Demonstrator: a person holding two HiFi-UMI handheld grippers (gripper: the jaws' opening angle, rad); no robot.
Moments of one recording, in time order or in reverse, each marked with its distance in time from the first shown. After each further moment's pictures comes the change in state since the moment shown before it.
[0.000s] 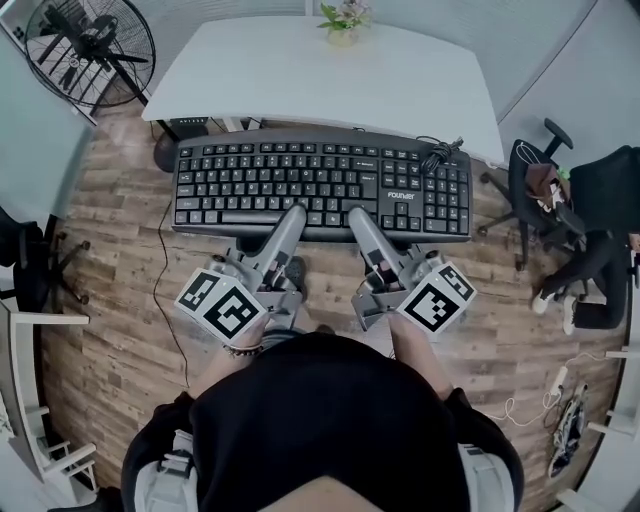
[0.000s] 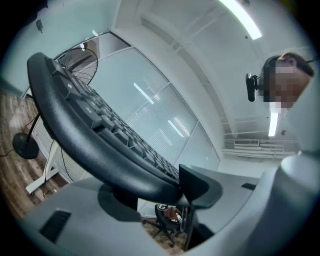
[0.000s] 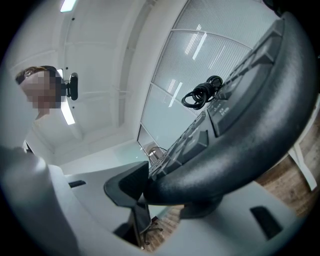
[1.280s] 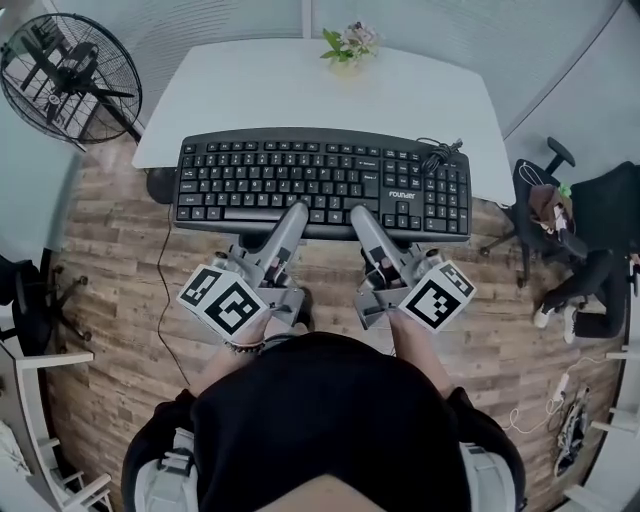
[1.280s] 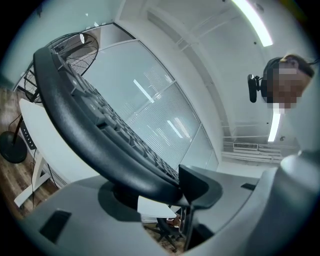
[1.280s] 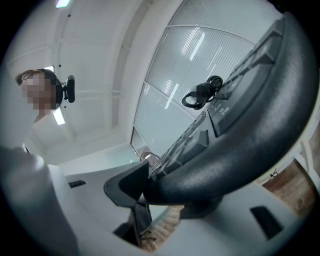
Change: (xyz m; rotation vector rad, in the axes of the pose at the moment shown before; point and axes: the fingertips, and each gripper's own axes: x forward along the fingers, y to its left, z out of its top) left arm 0.093 0.076 0.036 -0.008 0.002 -0.073; right arm 0.094 -0.066 0.027 -0.012 -0.053 -0.027
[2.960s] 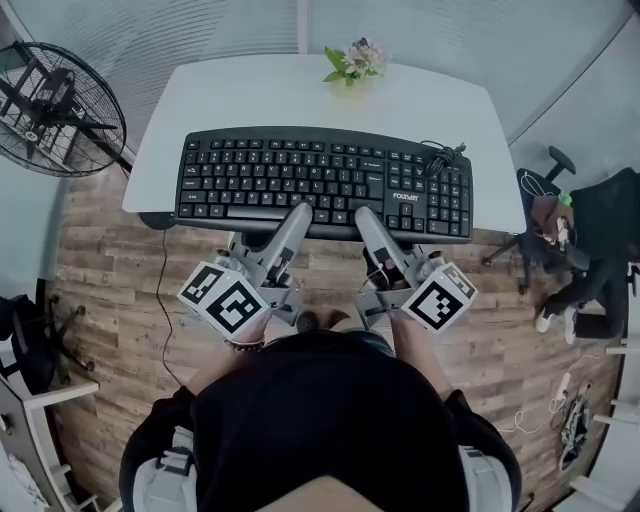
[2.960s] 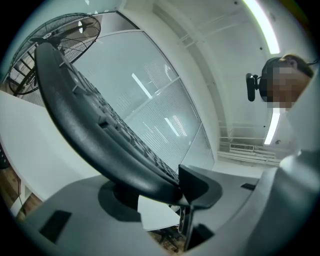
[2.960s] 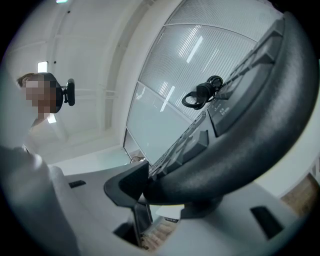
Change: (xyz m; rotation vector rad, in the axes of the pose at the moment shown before) left arm 0.067 0.084 0.049 -0.010 0.041 -0.077; right arm 0.102 -0.044 0.010 -0.013 -0.047 -0.048
